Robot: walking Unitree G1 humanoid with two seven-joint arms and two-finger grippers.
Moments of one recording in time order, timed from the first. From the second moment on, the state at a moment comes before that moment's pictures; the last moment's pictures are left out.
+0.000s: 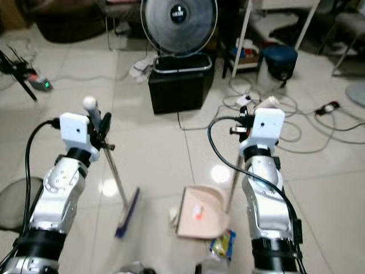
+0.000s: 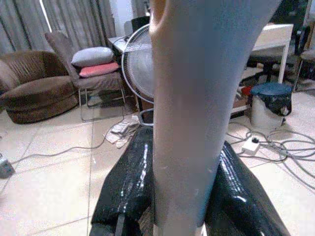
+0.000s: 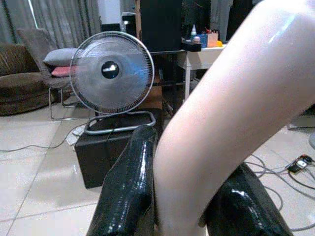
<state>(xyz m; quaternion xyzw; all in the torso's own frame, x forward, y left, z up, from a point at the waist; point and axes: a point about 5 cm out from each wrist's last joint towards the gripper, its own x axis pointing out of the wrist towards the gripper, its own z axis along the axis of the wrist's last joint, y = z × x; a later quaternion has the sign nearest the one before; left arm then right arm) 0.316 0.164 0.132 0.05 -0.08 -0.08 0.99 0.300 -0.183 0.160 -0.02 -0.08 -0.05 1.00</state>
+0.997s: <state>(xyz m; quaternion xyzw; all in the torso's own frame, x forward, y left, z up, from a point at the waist) 0.316 0.178 0.109 -0.02 -0.06 -0.04 1.00 0.301 -0.215 0.148 -0.11 -0.11 -0.09 0.98</state>
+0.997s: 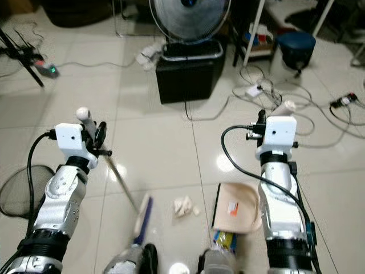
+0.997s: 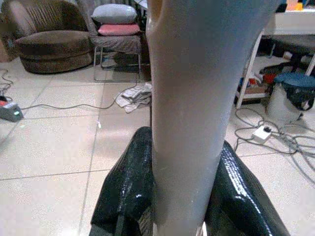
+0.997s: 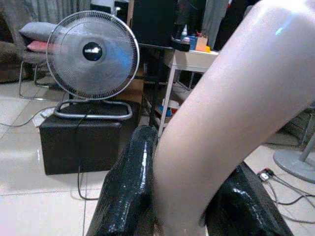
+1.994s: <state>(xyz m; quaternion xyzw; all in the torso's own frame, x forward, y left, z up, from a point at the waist) 0.331 0.133 0.124 -0.04 -0.14 -0.07 0.99 0.324 -0.094 0.124 -0.14 -0.19 0.07 0.97</state>
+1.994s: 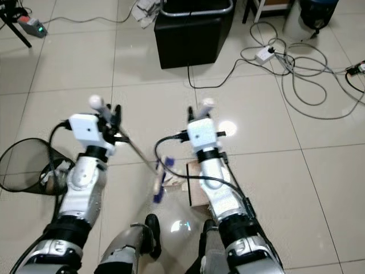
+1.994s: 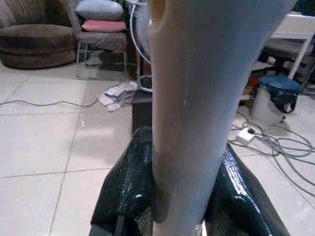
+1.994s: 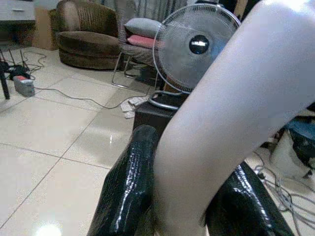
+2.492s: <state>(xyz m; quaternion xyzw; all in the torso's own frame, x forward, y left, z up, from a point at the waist) 0.334 0.112 0.126 -0.20 -0.11 -0.18 0.96 0.327 -0.121 0.124 -0.13 -0.19 0.02 0.97</state>
